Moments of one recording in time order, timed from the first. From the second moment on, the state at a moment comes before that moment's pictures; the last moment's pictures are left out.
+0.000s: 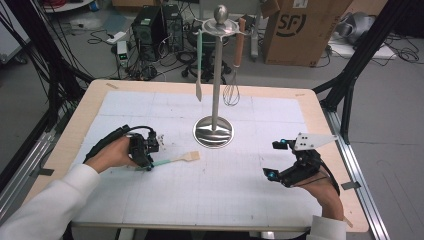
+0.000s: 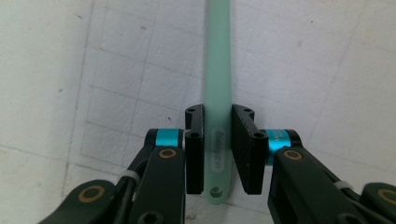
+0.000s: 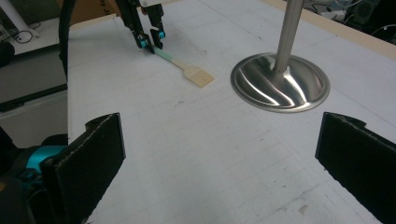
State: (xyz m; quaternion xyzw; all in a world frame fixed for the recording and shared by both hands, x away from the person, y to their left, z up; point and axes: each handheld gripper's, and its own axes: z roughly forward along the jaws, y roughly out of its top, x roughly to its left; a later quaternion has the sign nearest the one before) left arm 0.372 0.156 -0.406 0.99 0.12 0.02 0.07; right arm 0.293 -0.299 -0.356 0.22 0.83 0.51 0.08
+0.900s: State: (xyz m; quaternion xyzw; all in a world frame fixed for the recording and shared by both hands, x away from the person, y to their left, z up) left arm 0.357 0.167 -0.359 0.98 0.08 0.02 0.17; right arm 0.290 -0.300 -0.349 0.22 0.82 0.52 0.09
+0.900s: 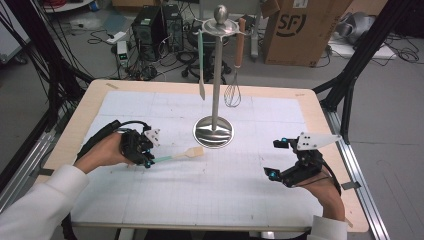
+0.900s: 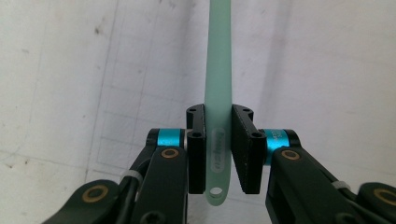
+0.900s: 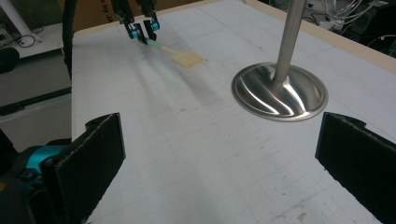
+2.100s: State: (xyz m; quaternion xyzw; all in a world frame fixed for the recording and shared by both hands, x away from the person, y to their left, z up) left arm 0.344 0.076 -0.344 0.95 0.00 -0.01 0.32; right arm 0.284 -0.295 -0.341 0.19 0.83 0.52 0.09
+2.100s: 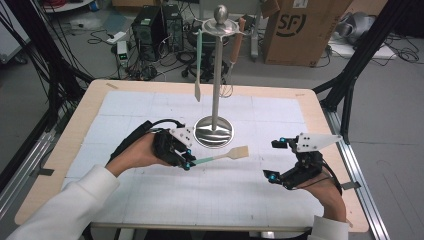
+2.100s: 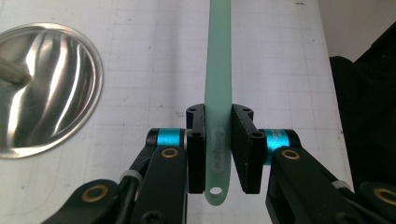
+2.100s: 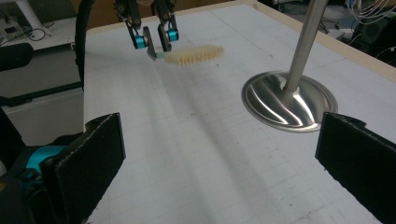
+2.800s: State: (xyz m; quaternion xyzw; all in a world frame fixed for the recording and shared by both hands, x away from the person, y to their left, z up) left arm 0.349 0.035 -0.386 0.94 -0.01 -0.04 0.34; right arm 0.282 -0.298 -0.340 0.19 0.82 0.53 0.09
